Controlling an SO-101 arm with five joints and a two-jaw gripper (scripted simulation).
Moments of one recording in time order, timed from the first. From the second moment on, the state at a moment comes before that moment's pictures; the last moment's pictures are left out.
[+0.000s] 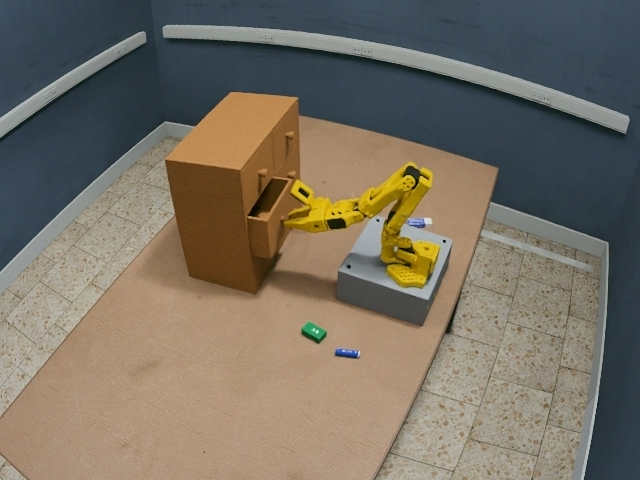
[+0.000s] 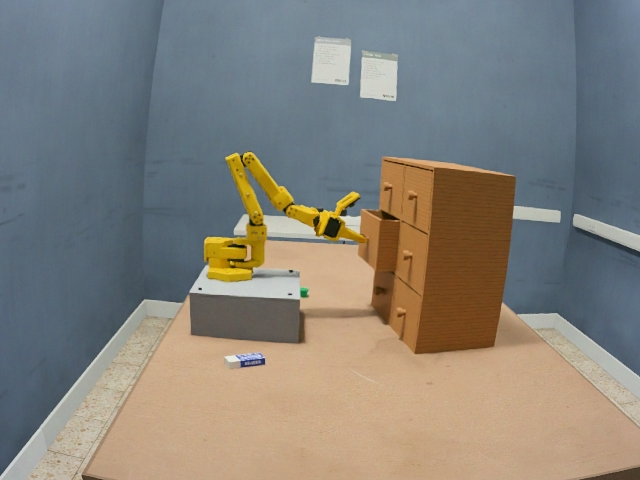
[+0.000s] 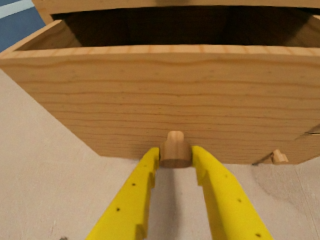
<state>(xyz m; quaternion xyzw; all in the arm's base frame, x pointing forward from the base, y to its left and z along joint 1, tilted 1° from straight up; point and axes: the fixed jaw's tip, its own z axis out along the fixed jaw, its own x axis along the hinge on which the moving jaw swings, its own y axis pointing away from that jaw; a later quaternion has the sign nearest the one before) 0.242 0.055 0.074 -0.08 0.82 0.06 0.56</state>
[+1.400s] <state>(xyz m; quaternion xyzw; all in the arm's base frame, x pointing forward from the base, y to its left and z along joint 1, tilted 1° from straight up) 0.226 0.052 0.074 -0.08 0.82 0.06 0.56</state>
